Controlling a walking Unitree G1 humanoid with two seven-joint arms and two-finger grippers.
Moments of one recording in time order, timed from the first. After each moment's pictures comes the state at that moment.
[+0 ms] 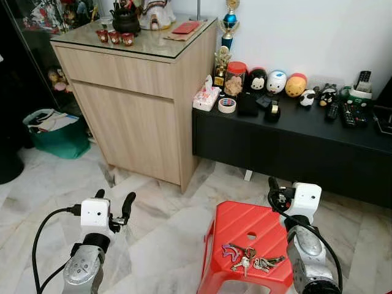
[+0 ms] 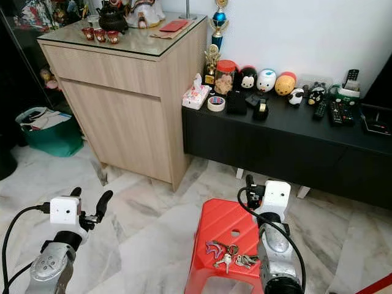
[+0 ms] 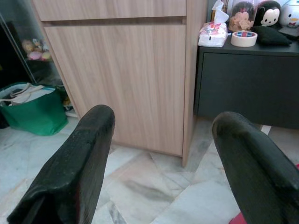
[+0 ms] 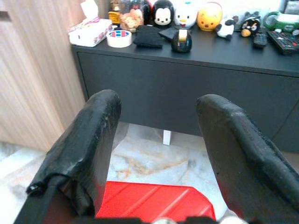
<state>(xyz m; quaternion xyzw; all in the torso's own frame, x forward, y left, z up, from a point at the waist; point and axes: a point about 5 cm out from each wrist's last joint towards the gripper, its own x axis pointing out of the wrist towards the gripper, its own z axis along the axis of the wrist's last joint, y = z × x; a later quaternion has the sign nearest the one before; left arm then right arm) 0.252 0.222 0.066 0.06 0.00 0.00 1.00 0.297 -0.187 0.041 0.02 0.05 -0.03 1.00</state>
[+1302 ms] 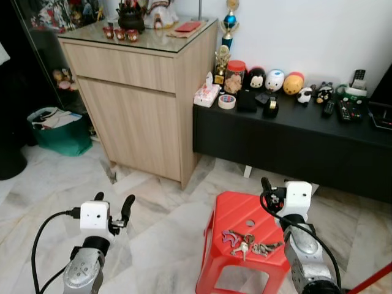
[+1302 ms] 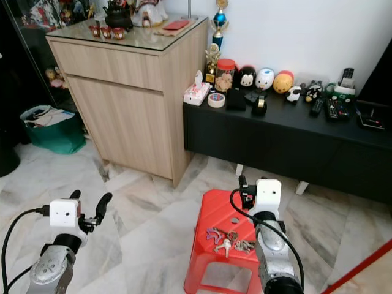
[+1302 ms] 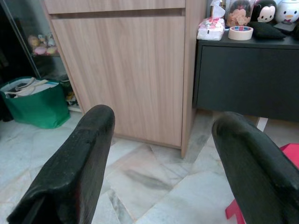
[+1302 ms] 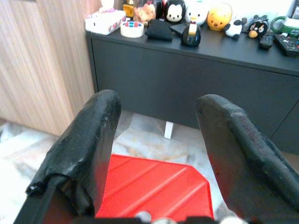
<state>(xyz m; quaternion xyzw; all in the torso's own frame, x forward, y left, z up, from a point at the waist) 0.248 0.222 0.063 0.06 0.00 0.01 1.00 0.299 -0.180 0.042 -0.01 0.06 -0.01 1.00</state>
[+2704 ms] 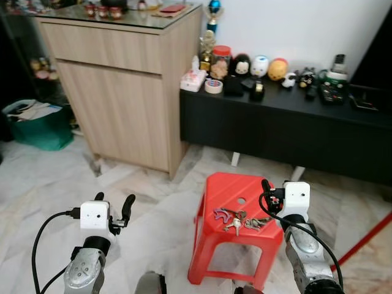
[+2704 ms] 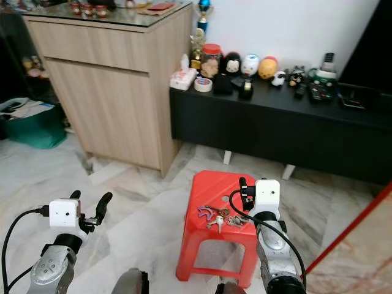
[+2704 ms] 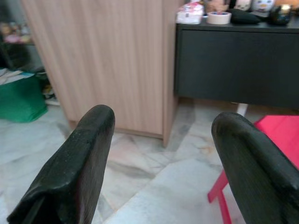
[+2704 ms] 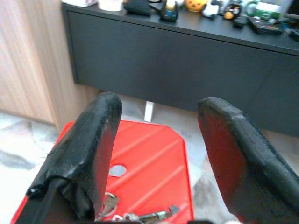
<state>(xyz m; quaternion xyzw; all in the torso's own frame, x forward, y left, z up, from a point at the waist) 0.246 0.219 0.063 0.05 0.01 0.01 1.00 0.299 -0.184 0.040 -0.03 0.07 -0.01 1.00</state>
